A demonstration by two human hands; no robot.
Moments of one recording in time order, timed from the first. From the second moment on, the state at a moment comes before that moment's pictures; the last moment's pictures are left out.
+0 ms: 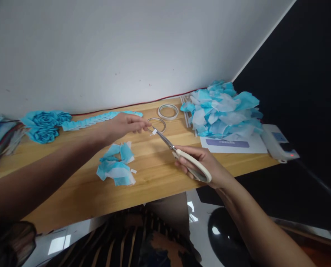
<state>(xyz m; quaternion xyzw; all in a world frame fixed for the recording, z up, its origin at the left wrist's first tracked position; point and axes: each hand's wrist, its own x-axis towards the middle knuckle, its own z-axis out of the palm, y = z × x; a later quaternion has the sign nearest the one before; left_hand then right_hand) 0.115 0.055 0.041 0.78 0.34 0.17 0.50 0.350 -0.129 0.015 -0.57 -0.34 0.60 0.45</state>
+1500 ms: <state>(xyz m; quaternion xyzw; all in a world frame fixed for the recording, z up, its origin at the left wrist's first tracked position) -0.013 0.023 0.030 0.56 0.43 0.44 0.56 0.221 -0.017 0.034 -0.53 -0.66 0.23 0.49</state>
